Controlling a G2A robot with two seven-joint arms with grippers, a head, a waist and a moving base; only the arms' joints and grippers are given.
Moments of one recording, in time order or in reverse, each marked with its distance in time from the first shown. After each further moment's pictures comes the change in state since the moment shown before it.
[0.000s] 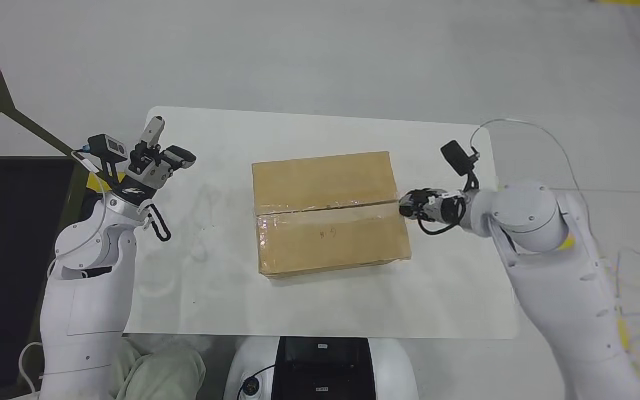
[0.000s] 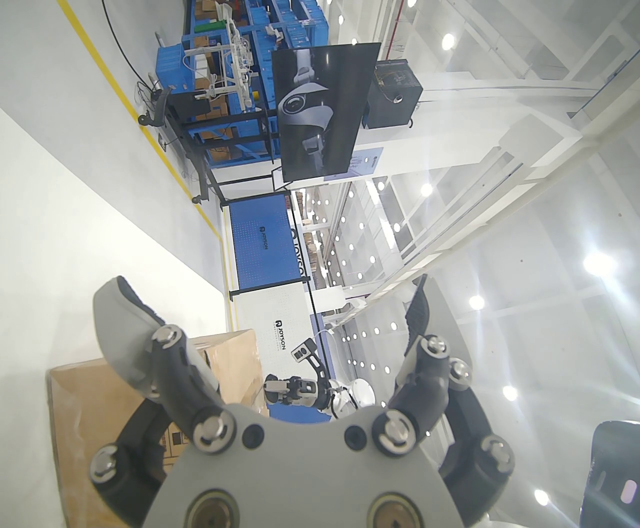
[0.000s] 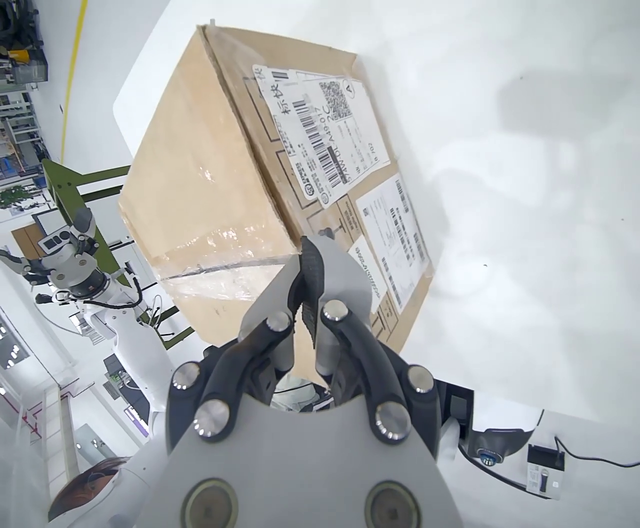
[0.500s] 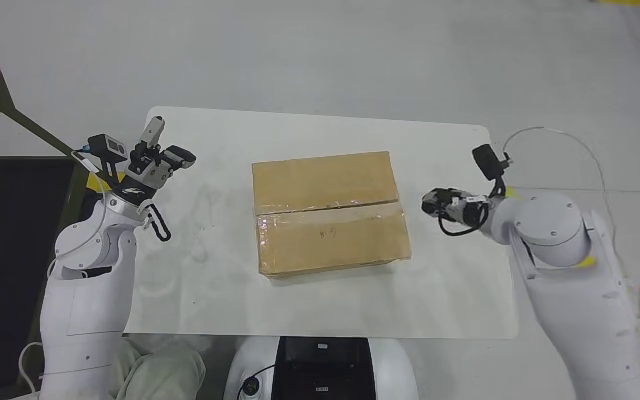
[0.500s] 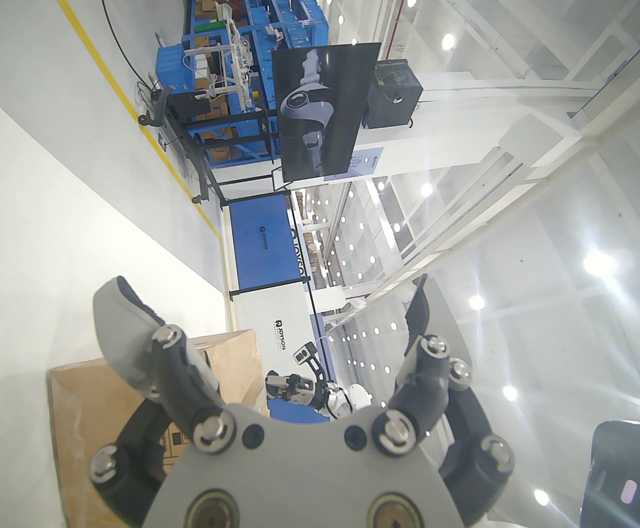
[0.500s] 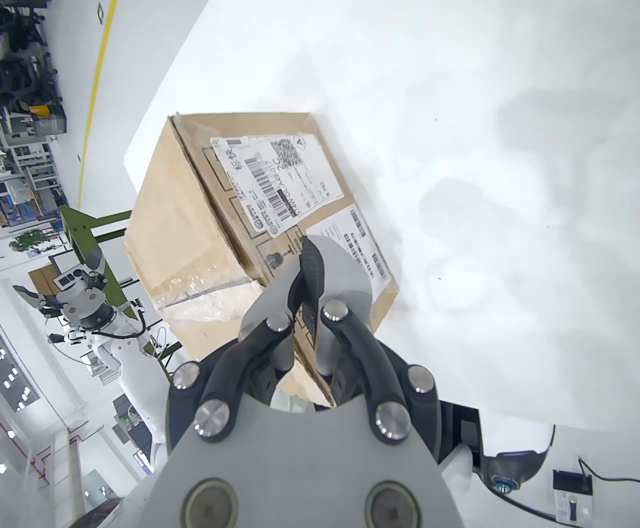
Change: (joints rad) left arm 0.000 0.000 0.000 0.000 0.000 0.000 0.000; right arm -0.125 0.027 0.130 -0.053 0.021 -0.040 -0.134
